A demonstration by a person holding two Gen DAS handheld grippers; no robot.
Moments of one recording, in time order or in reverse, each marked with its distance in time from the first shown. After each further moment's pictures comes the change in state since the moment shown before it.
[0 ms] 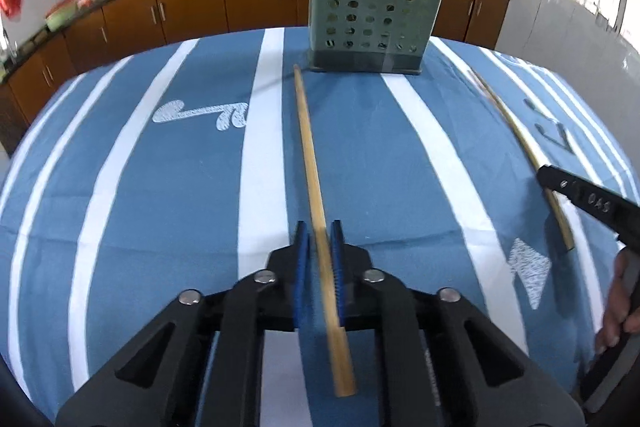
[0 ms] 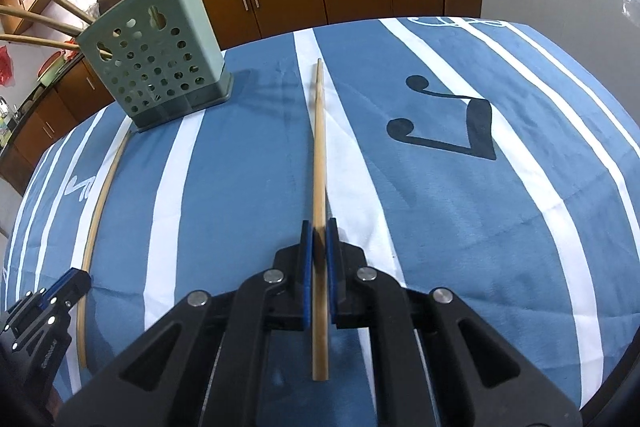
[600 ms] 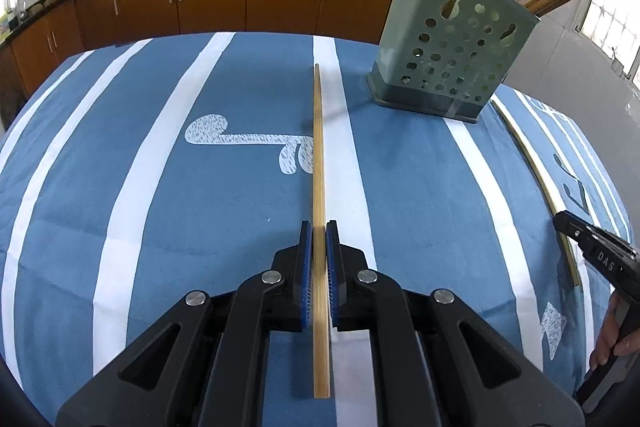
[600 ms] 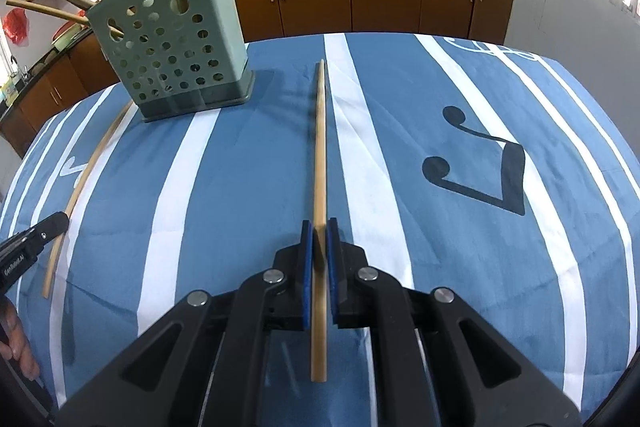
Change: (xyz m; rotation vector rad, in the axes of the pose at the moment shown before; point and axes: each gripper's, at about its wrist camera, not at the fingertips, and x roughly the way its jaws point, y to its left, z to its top) left arm 0.026 0.062 0.035 -0.127 -0.001 -0.054; right arm 0.019 0.016 0.020 -0.129 0.002 0.007
